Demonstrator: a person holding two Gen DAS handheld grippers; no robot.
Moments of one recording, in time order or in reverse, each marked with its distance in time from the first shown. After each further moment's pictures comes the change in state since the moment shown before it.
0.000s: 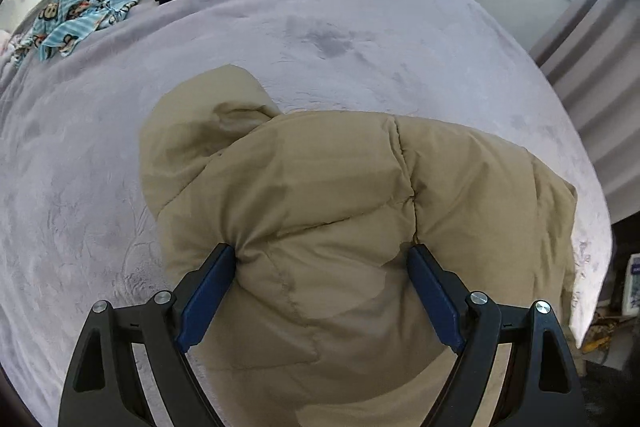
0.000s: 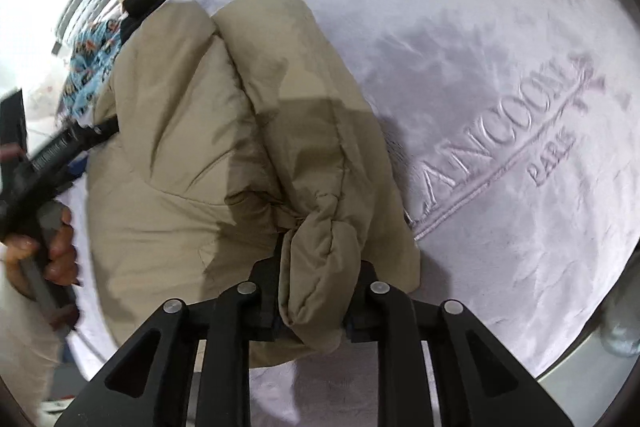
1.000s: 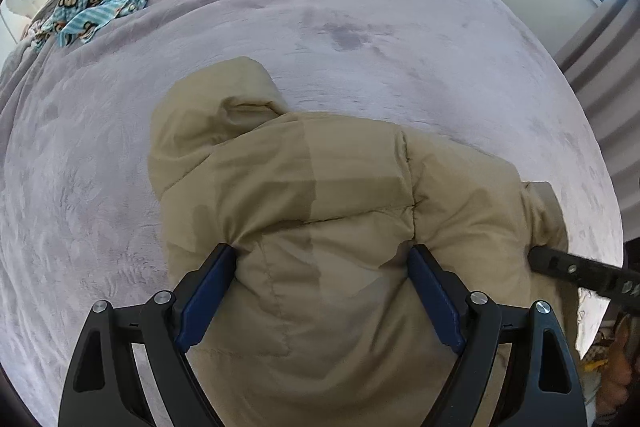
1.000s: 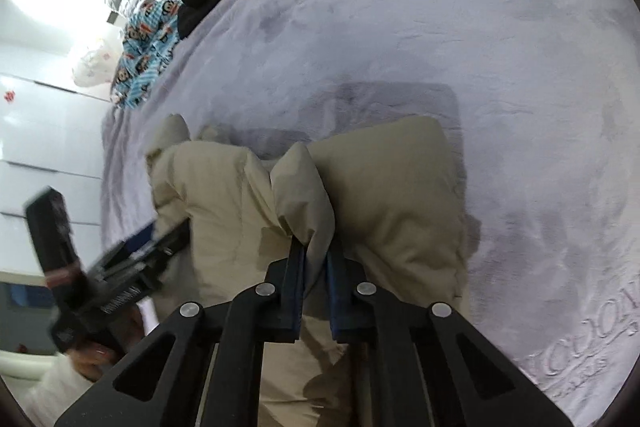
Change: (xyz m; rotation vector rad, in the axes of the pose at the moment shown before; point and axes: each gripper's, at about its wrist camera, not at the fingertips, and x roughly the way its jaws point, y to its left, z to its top) left arm 0.003 -0.025 0.004 -0.050 0.028 0.072; right arm 0.040 0.039 0.125 -0.183 0.093 0.180
